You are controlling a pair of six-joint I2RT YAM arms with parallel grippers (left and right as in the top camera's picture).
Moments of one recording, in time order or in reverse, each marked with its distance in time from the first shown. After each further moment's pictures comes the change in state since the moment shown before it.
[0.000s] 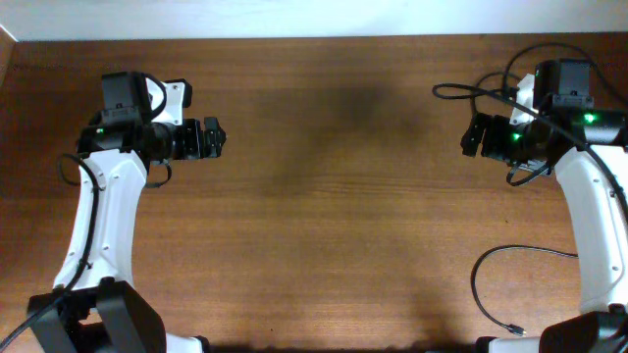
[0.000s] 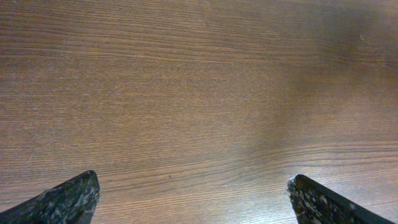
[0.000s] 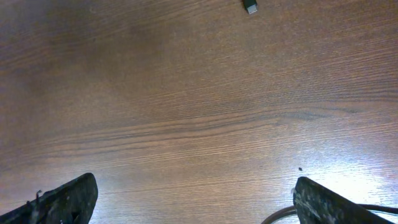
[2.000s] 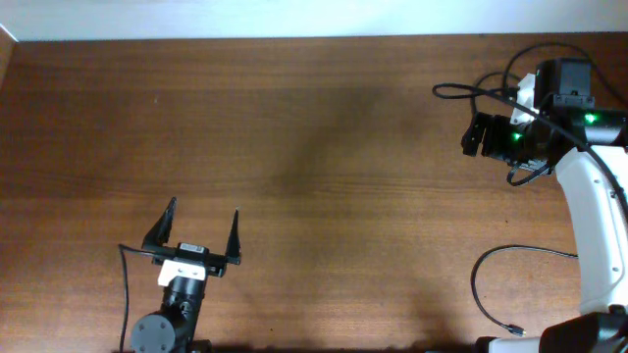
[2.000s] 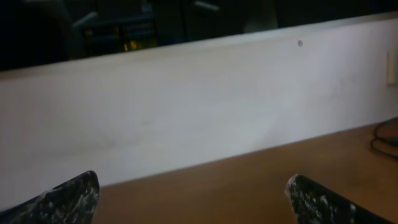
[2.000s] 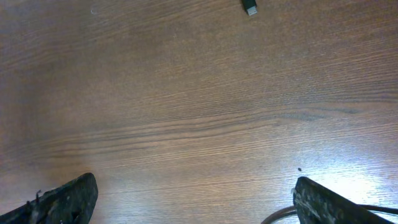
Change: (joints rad) left arm -0.096 -1.597 -1.343 1.049 -0.058 0.039; right arm 0.000 -0.003 0.002 0.000 0.000 -0.002
